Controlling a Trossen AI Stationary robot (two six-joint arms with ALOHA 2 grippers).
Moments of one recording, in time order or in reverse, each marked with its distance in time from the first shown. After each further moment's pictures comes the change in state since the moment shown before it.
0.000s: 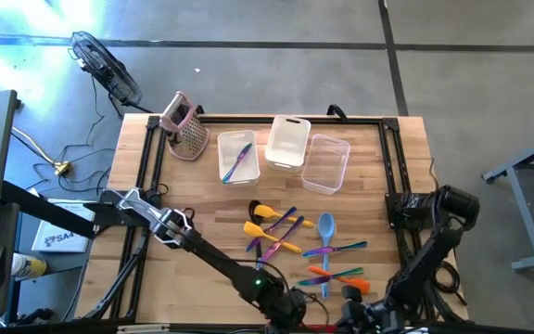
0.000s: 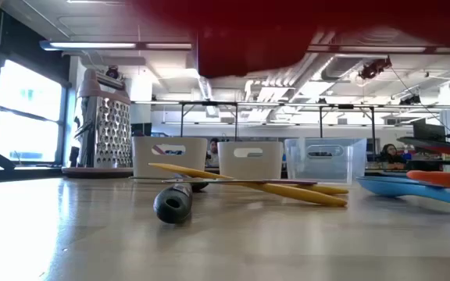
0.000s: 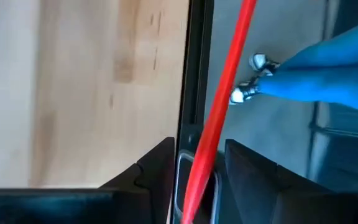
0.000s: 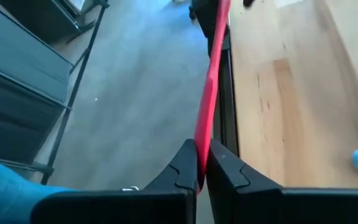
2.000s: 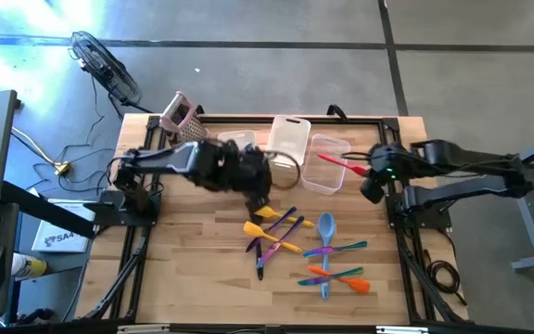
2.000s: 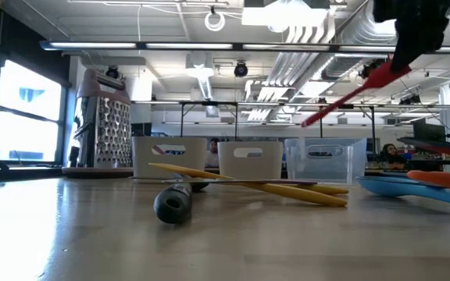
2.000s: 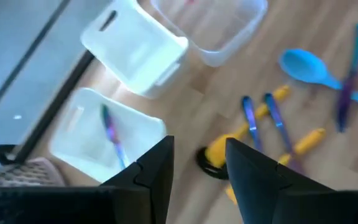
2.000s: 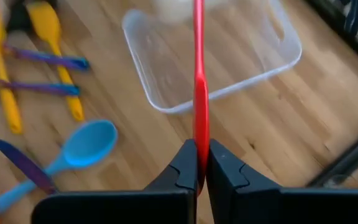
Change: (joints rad) left arm 0.395 -0.567 0.065 -0.782 -0.648 0.175; right arm -1.198 -0.957 -0.001 -1.338 -0.289 -0.482
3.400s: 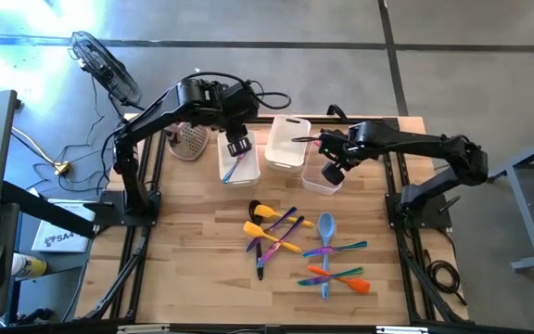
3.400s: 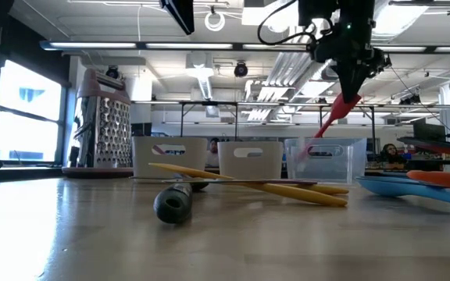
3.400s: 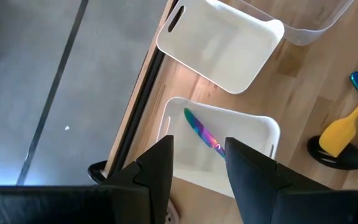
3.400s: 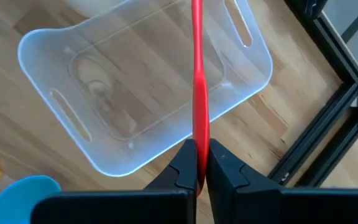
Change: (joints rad) left arm 0.427 -0.056 0.002 0.001 0.155 0.592; right arm -0.191 0.560 0.267 -0.059 0.080 -0.032
